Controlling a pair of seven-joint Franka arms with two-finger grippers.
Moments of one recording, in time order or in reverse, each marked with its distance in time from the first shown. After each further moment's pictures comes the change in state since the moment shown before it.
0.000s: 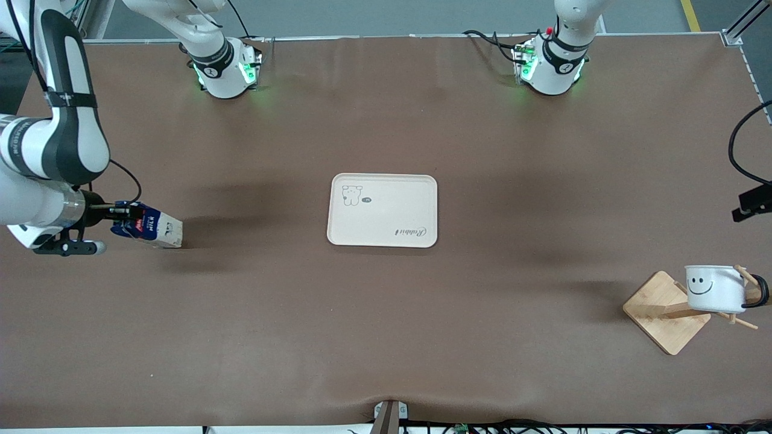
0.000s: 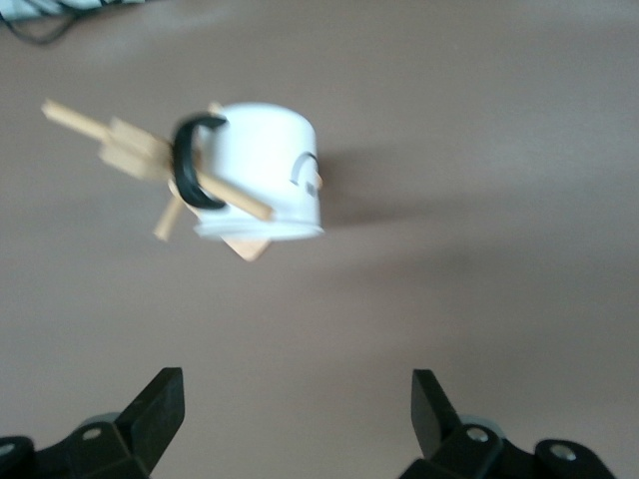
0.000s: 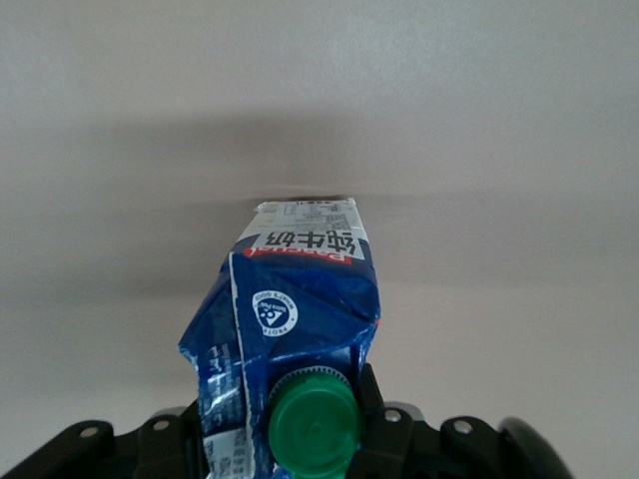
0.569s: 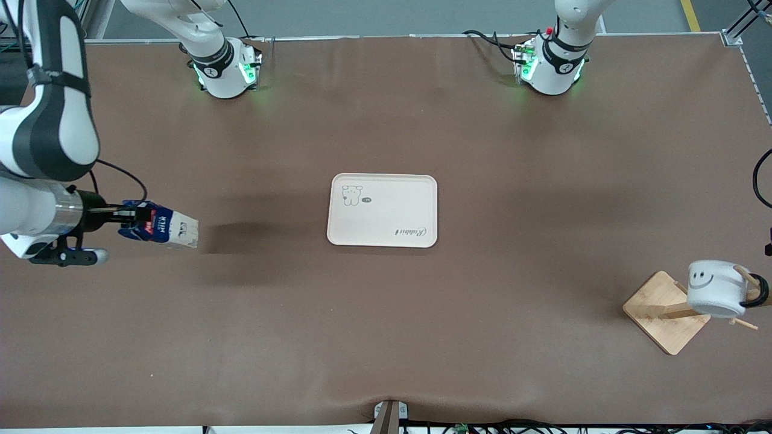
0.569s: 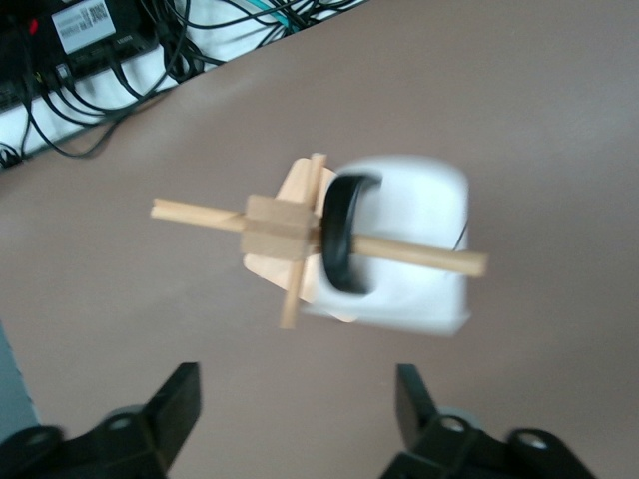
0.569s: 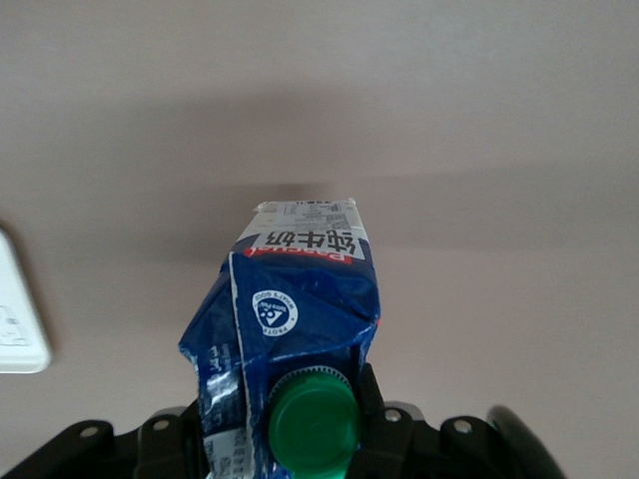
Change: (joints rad) left arm 0.010 0.126 0.132 -0.003 0.002 0.252 0.403; right arm 0.047 0.091 0.000 0.332 0.095 -0.301 0.047
